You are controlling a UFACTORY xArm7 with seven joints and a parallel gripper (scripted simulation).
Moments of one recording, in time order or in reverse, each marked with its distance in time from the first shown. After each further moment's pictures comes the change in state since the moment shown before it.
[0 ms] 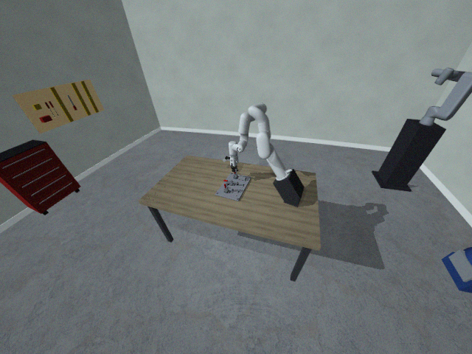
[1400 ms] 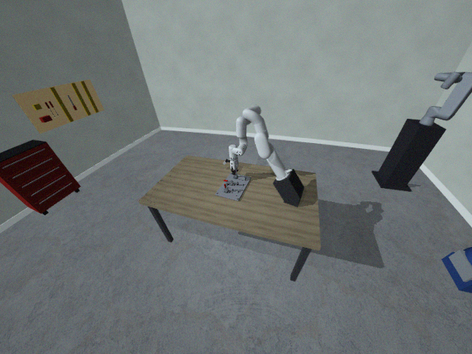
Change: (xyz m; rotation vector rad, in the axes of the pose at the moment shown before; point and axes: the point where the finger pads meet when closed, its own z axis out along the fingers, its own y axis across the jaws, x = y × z) arm 0.001 0.000 0.035 0.000 0.000 0.000
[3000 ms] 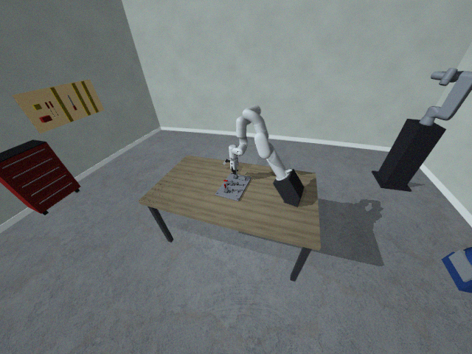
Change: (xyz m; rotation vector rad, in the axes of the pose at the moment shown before) arm 0.000 0.000 0.001 0.000 0.000 0.000
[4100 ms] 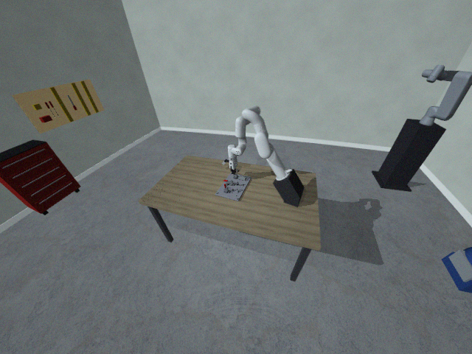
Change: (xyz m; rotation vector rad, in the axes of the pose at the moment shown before) arm 0.010 0.000 0.000 0.000 -0.002 0.000
